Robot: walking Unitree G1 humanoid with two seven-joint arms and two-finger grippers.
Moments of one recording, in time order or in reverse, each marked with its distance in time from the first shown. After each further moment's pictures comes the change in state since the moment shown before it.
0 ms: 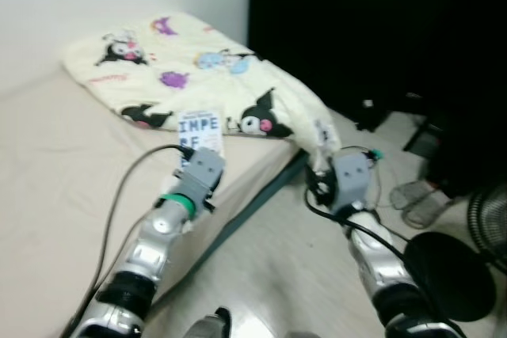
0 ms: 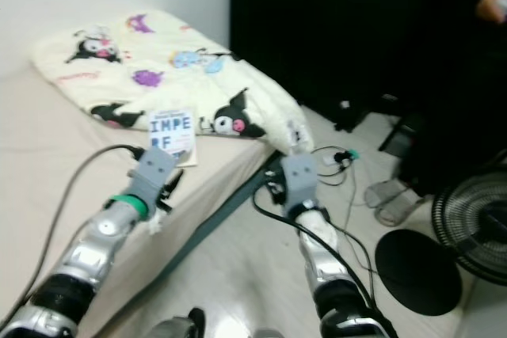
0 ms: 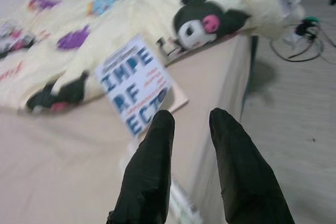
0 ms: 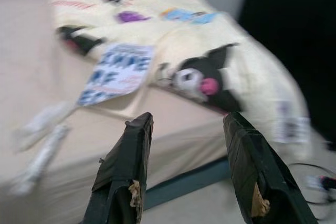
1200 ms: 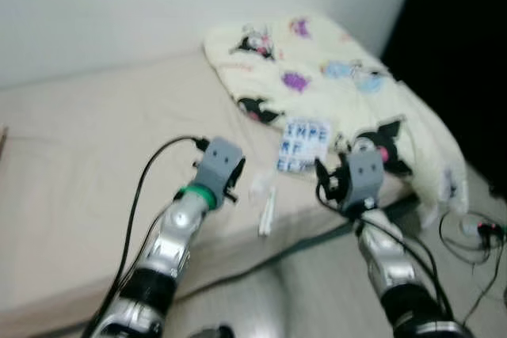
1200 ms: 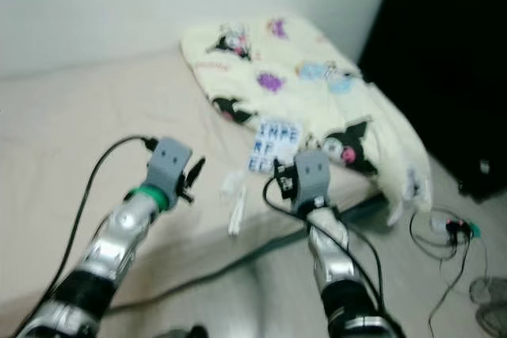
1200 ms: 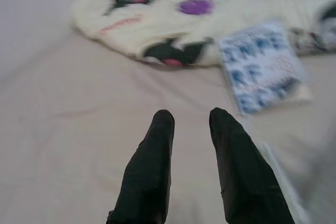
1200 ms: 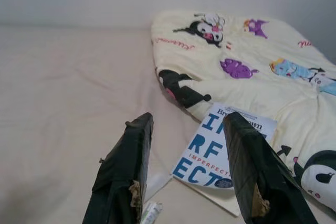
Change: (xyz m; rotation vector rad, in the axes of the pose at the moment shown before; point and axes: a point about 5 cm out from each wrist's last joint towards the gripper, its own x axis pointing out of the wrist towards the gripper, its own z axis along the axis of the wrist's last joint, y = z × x) left arm 0.005 0.001 0.017 -0.063 -0.068 0.013; right arm 0.005 0.003 0.010 0.043 -0.069 -0.009
